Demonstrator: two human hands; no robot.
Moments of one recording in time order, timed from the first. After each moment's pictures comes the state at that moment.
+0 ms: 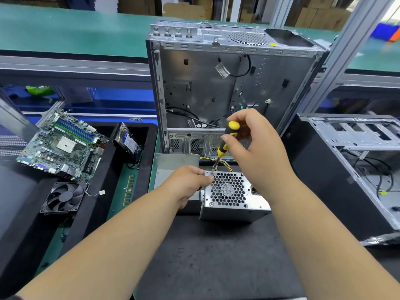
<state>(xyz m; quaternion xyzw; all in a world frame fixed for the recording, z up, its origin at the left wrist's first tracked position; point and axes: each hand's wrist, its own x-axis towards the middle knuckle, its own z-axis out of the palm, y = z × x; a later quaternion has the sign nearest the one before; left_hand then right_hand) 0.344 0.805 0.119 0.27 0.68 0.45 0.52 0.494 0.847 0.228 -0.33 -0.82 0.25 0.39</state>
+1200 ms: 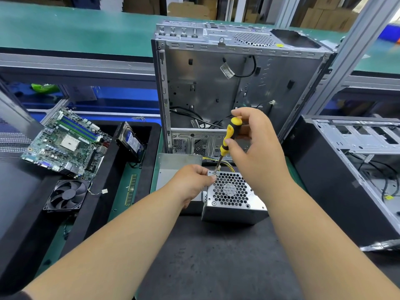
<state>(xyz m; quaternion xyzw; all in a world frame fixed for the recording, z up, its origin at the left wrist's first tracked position) 0.344 0.804 0.122 0.31 0.70 0.43 0.48 0.487 0.856 0.209 -0.31 -0.82 0.23 0.43</state>
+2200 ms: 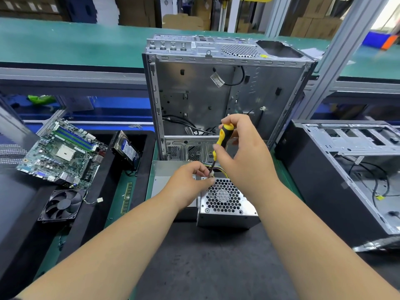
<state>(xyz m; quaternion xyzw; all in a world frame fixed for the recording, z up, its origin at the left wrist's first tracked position) 0.347 0.800 0.134 0.45 0.67 0.45 0.37 0.489 0.854 0.215 -0.33 -0.83 0.21 0.40</state>
